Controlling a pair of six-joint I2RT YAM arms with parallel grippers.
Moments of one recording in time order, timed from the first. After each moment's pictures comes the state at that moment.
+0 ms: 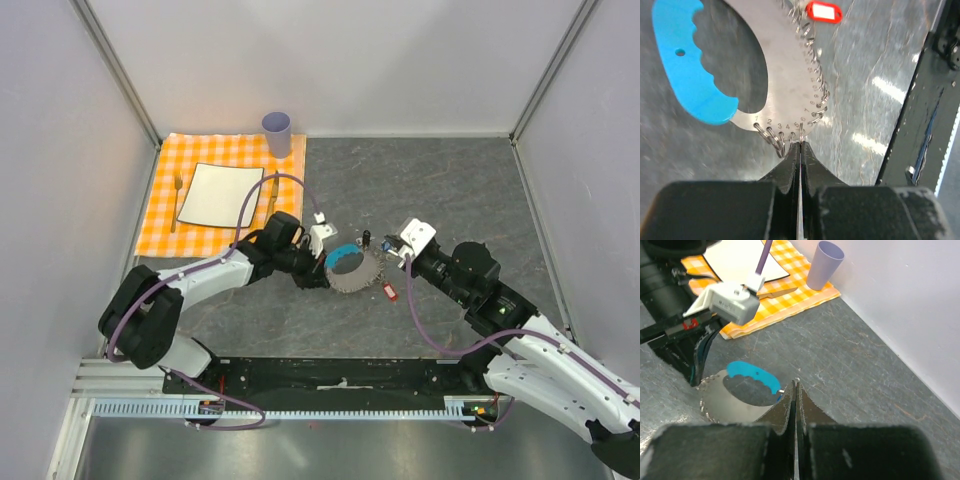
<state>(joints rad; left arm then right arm) -0.65 1.47 0.83 -0.13 0.63 0.09 0.76 0.69 0.67 -0.08 0.01 -0.36</state>
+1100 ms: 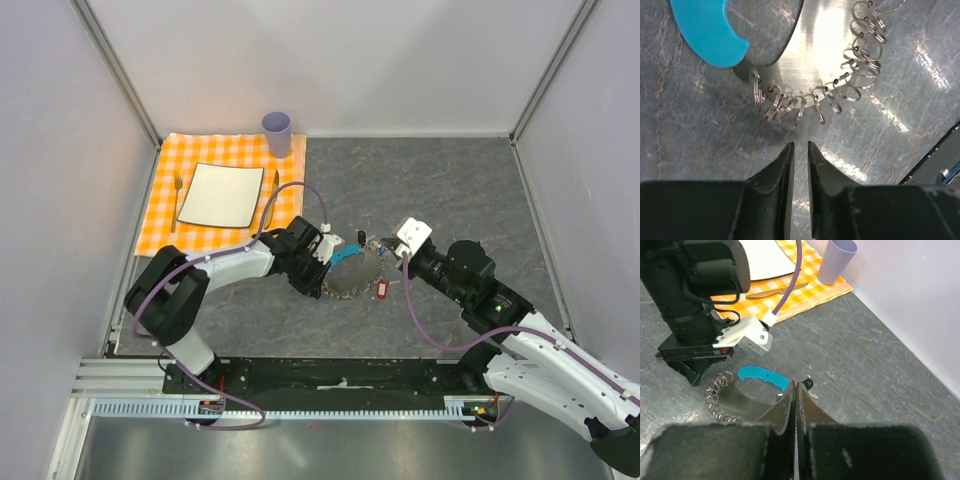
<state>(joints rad) -0.71 1.67 0.94 -0.42 0.34 0.01 0.76 0.72 0.66 -0.08 -0.03 -0.32</state>
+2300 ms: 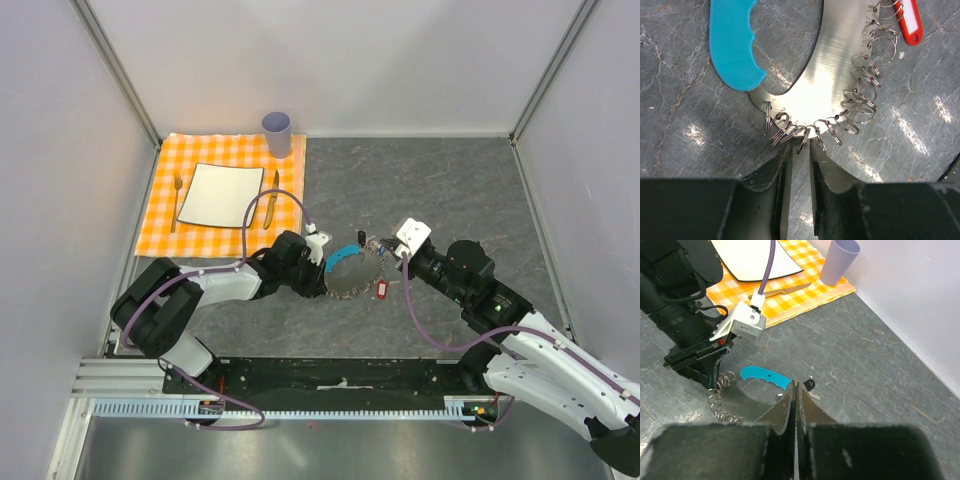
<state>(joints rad) -0.72 1.55 0.65 0.10 0.30 -0.20 0.76 0.72 0.66 -0.08 -0.04 -0.32</state>
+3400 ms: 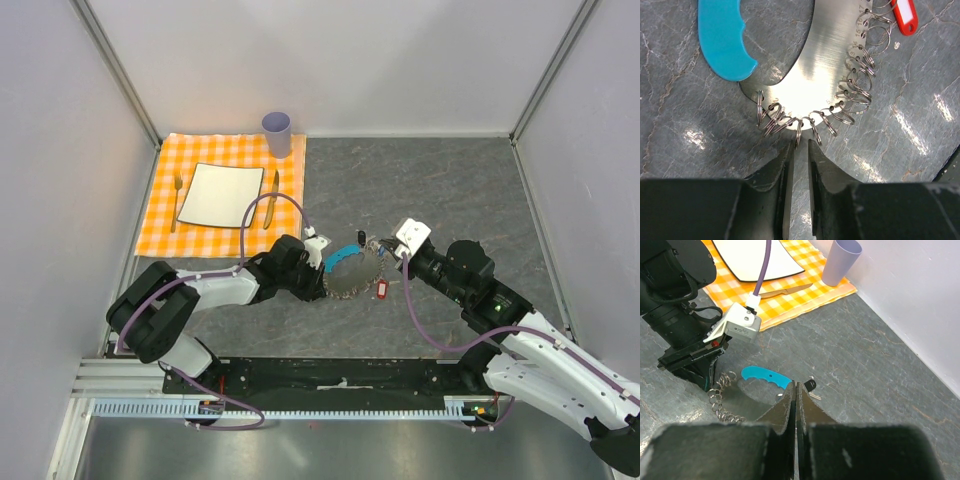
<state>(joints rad) -0.73 1.52 0.60 0.12 0.30 -0.20 0.76 0.72 0.66 -0.08 -0.05 -0.32</state>
